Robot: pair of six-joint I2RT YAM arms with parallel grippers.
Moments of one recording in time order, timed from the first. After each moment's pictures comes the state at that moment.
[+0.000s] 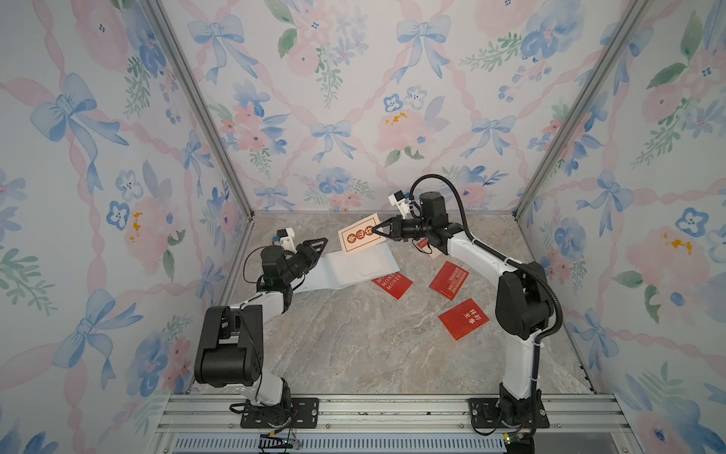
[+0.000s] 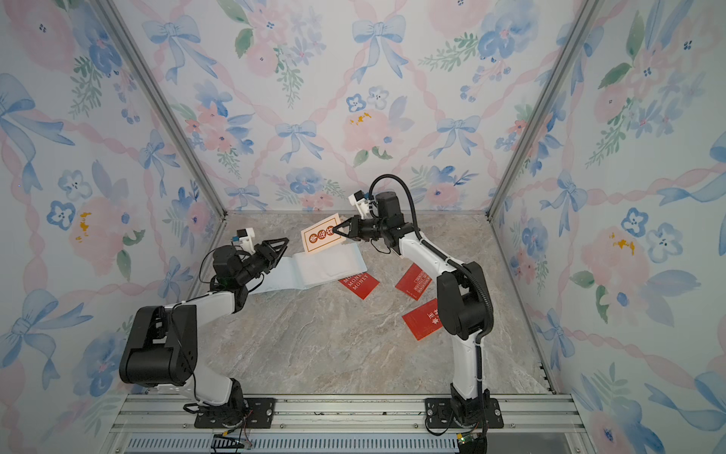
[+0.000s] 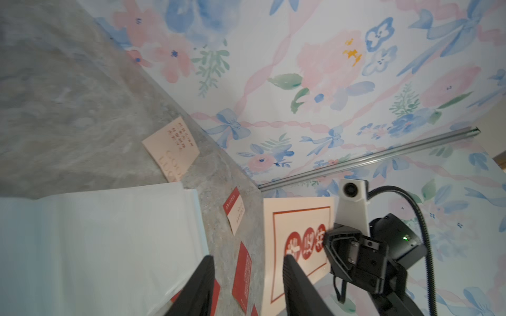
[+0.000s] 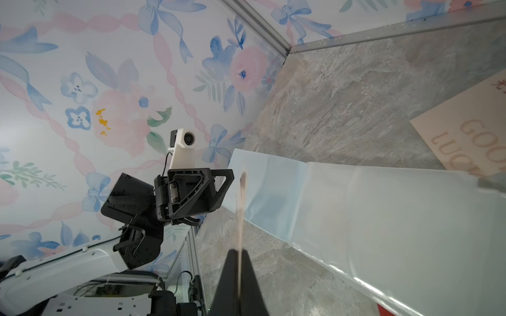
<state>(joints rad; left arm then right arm) 0.08 1.55 0.62 0.74 0.65 -1.09 0.48 2.07 1.78 -0.18 -0.85 0.56</state>
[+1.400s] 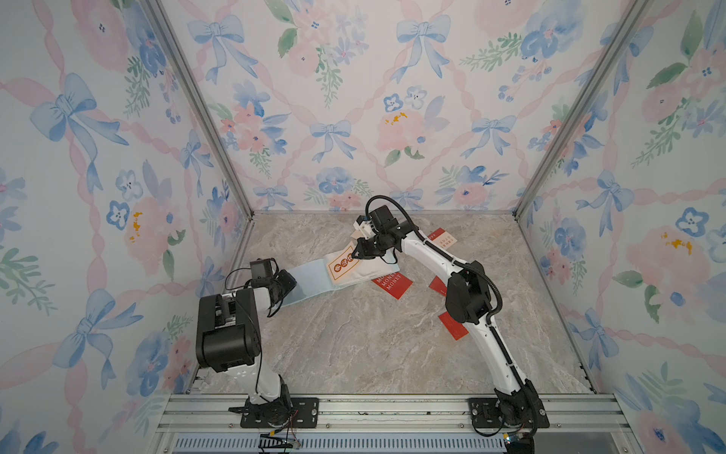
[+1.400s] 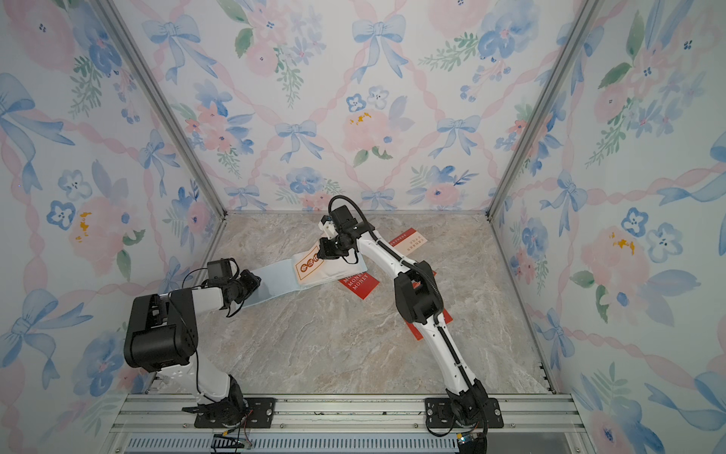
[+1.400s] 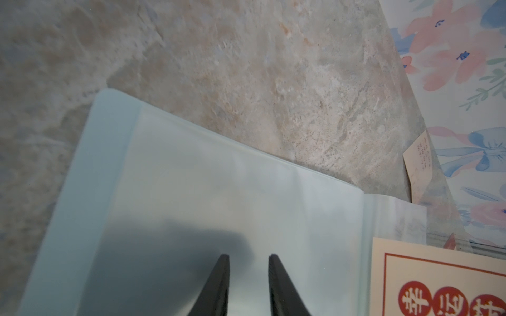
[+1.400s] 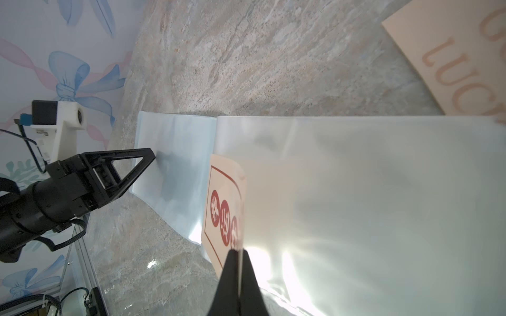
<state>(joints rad) 0.22 1.69 0.72 0.13 0.27 -0.62 0.64 2.53 2.36 -0.76 -0.47 0.35</state>
